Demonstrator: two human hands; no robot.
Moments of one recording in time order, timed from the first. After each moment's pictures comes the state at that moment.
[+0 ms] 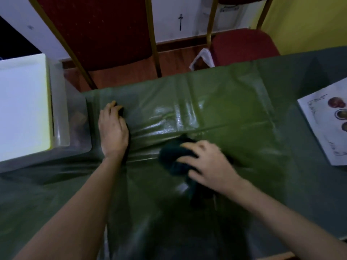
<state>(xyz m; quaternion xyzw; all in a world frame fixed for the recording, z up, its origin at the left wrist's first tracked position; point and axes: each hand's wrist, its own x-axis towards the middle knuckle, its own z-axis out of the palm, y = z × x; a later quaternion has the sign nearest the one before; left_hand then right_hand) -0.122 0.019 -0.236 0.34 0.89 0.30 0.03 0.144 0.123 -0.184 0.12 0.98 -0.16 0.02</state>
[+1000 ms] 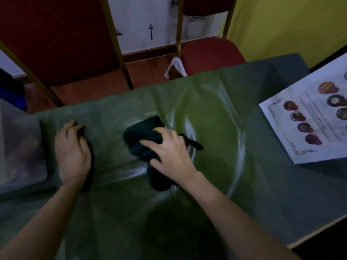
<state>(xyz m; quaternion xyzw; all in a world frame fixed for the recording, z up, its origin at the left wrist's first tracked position) -0.122 0.017 -0.247 0.36 0.89 0.27 0.00 0.103 0.153 -0.204 0.28 0.94 -0.20 -0.03</state>
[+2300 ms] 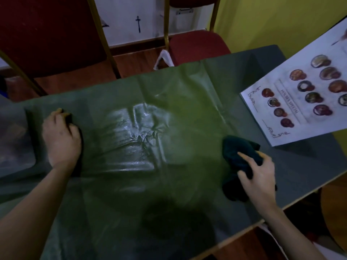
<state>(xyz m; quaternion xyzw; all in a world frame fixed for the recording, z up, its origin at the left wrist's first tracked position) -0.123 0.022 -0.250 0.35 0.90 0.26 -0.01 0.357 0.158 -0.190 0.61 0.78 -0.13 -0.08</state>
